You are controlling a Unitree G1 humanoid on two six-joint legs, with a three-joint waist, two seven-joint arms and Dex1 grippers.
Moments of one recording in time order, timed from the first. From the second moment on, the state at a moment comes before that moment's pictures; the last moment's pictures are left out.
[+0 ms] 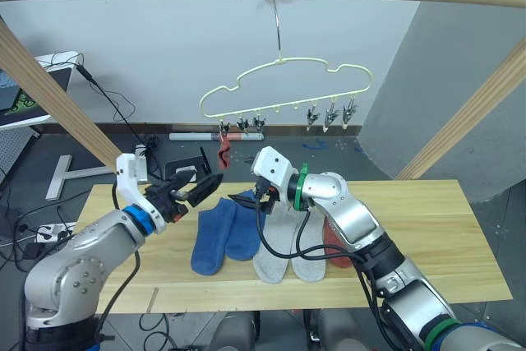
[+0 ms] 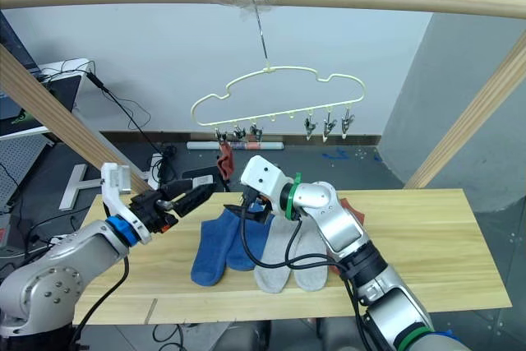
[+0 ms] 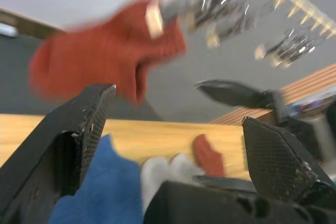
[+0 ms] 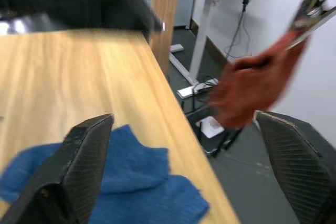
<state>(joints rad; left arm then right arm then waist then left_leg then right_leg) -0.04 0.56 0.30 -0.43 -0.89 0.80 -0.37 -0.59 -0.08 0.41 0.08 -0.04 0.36 0.73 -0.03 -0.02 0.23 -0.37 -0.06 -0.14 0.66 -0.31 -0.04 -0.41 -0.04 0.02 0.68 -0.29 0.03</state>
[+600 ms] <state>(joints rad) -0.08 0.39 -0.04 -0.46 -0.40 0.42 -0.38 -0.39 -0.27 0.16 -0.34 0.24 0.66 0.72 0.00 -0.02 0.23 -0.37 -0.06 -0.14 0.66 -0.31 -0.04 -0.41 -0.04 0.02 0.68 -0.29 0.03</state>
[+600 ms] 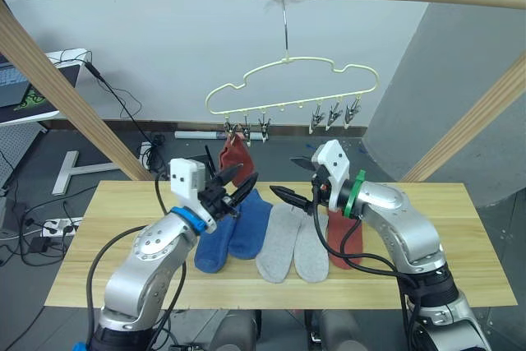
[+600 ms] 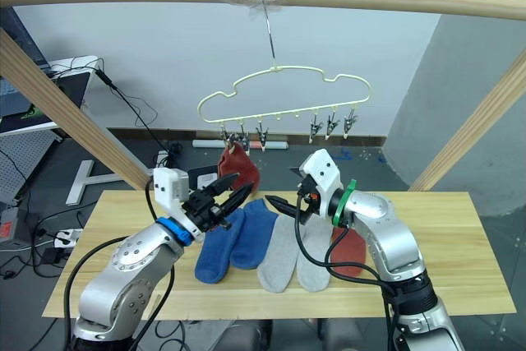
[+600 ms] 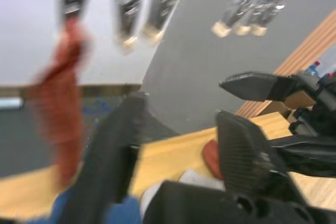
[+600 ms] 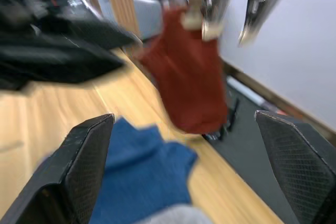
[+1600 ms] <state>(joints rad) -0.34 0.17 -0.06 -0.03 -0.12 0.13 -0.23 -0.47 -0.31 -0.02 -0.47 0.62 0.87 0.57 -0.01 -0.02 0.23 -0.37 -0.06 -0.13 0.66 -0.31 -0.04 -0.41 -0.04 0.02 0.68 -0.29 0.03</state>
